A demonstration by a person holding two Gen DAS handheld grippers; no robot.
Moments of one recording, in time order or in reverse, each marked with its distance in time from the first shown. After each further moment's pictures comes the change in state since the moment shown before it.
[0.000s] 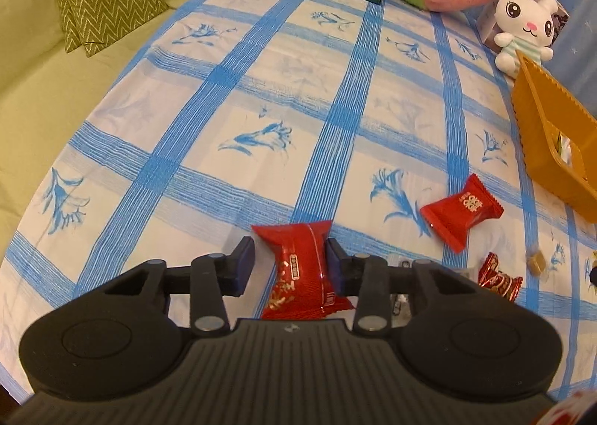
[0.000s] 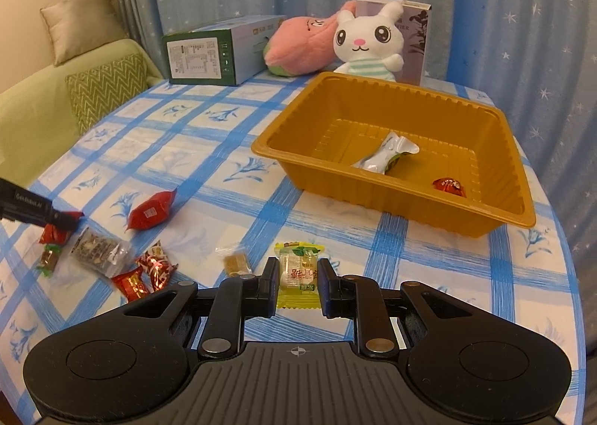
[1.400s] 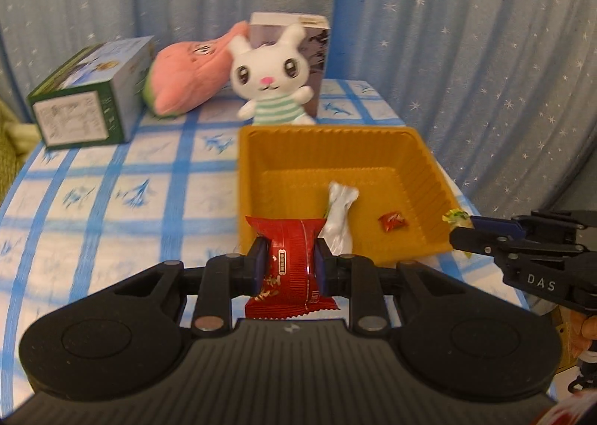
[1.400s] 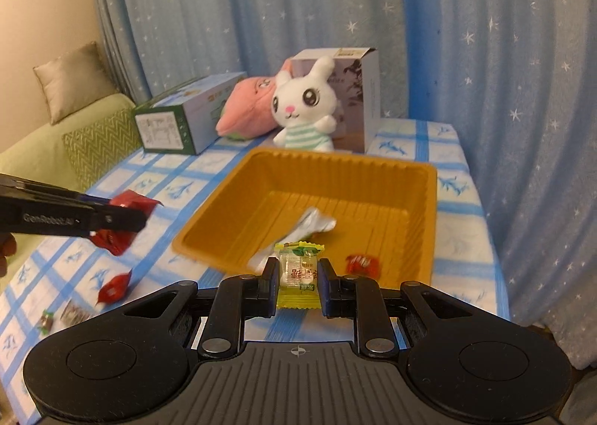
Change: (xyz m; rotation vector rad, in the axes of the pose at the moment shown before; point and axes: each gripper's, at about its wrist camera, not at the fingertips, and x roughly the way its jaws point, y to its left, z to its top) left arm -0.065 -0.266 0.049 0.418 -0.222 -0.262; right arm -0.040 -0.124 0.068 0.079 -0.100 0.057
